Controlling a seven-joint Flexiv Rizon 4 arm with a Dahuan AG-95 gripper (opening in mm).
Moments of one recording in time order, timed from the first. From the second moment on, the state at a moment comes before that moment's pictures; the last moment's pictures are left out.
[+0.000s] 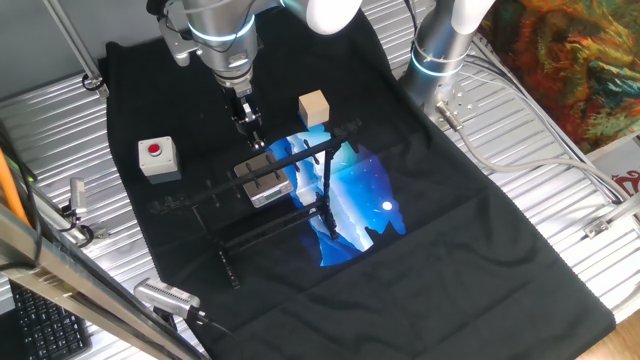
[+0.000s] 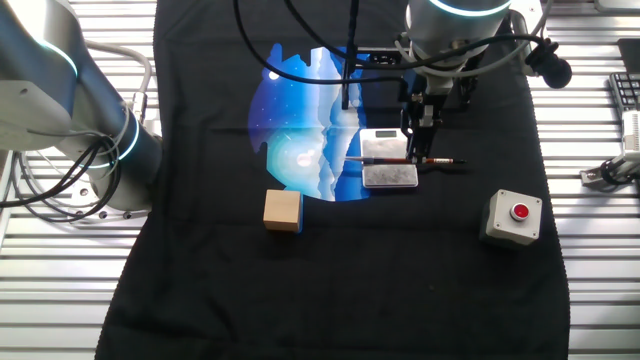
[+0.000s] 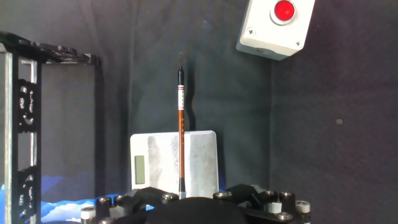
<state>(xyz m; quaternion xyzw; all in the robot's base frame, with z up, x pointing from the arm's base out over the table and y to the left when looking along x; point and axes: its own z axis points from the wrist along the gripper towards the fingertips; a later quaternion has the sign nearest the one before) 0.500 0.000 0.170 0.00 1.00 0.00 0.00</state>
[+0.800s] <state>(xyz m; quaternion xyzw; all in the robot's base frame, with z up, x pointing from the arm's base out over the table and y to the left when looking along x) 0.498 -0.001 0.172 -0.01 1.00 0.00 0.03</state>
